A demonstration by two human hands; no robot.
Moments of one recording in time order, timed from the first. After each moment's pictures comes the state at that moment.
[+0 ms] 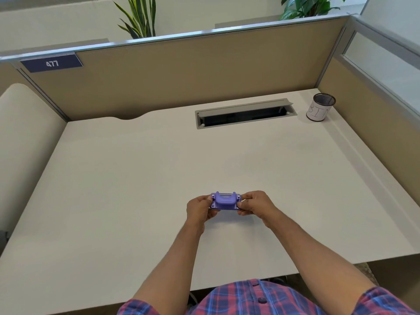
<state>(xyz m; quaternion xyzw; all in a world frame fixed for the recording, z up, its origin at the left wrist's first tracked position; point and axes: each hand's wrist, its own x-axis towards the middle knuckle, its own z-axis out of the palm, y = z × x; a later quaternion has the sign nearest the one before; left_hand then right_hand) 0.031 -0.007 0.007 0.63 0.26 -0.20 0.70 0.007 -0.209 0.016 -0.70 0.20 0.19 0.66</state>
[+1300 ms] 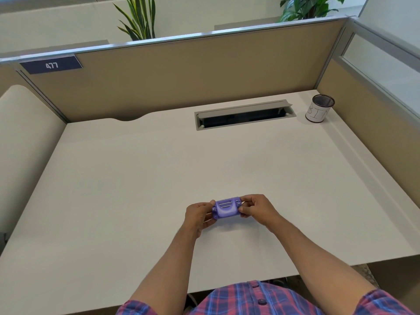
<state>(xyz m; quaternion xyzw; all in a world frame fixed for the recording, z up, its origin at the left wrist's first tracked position) 0.030 0.003 -0.005 0.62 0.27 -0.27 0.68 -0.003 -0.215 0.008 -0.77 0.13 0.17 0.59</state>
